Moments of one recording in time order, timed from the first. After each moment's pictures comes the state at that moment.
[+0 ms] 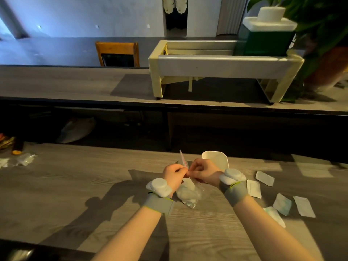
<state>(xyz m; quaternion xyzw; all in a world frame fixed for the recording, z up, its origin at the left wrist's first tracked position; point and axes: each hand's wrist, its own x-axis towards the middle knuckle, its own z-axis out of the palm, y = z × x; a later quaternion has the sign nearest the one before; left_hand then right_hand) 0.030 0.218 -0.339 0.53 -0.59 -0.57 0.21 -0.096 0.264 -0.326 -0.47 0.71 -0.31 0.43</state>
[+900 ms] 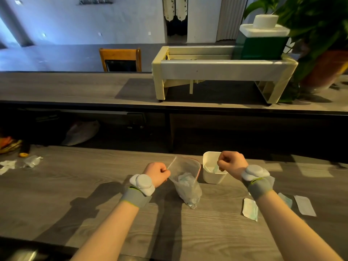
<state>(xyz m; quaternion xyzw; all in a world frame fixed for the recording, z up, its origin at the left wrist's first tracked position) 0.090 0.191 -0.316 0.52 -0.79 -0.33 0.06 -0.152 0.294 -0.310 -0.48 0.80 -0.28 0.24</state>
